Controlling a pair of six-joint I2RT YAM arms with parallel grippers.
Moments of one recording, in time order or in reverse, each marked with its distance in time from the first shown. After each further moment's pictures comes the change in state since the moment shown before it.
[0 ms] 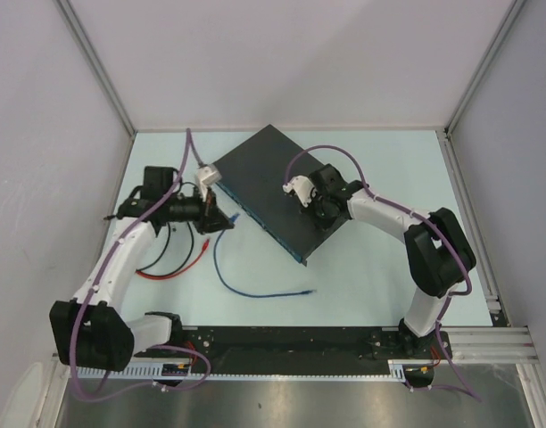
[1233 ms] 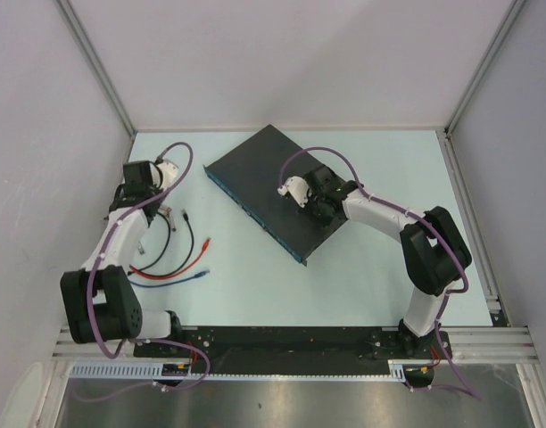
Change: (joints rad) left arm 0.280 0.131 -0.053 0.274 -1.222 0.468; right arm 0.031 0.024 0.024 0.014 0.106 -0.079
